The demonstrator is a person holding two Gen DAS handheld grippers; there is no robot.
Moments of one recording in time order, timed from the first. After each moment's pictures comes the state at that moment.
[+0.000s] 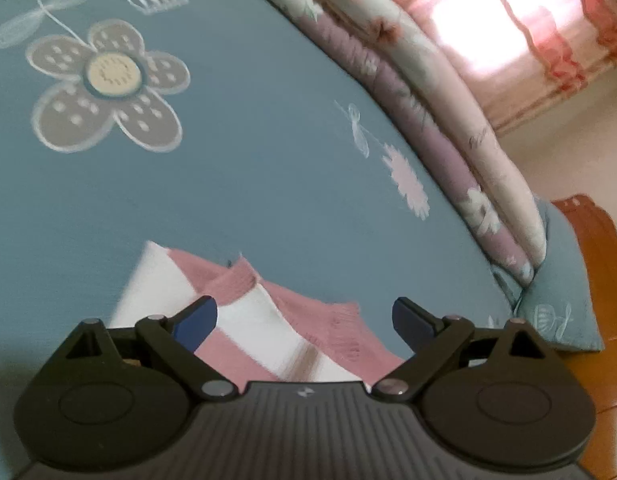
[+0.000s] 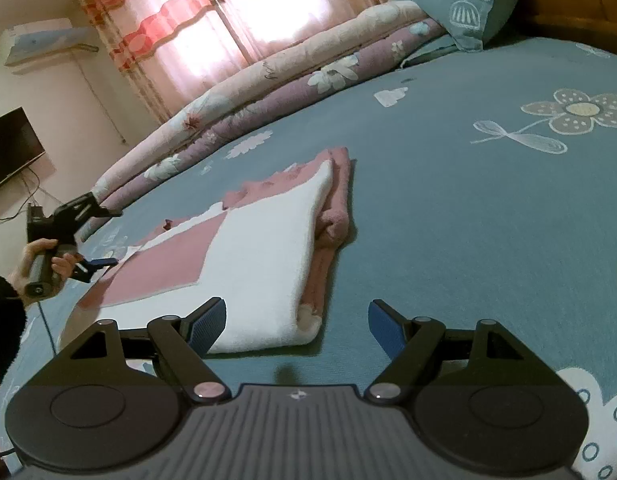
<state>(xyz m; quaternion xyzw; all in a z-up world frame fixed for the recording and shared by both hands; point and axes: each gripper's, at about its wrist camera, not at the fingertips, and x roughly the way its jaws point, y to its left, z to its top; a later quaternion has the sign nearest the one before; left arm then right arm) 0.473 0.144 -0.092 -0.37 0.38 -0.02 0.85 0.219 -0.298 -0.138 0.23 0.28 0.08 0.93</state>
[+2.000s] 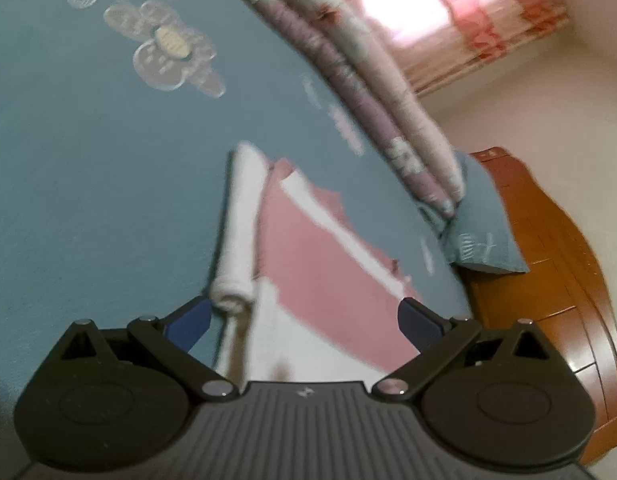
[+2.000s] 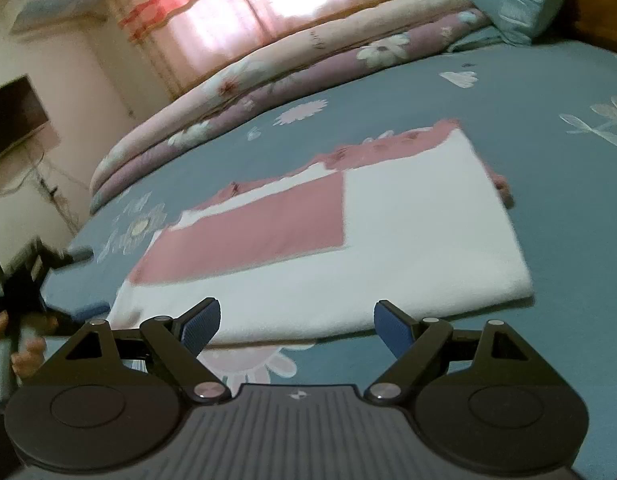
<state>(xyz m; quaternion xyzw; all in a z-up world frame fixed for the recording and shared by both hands) 0.341 0.216 -0.119 -0.38 0.39 -0.15 0.83 0.222 -0.164 -0.097 0.23 0.31 0.08 0.92</state>
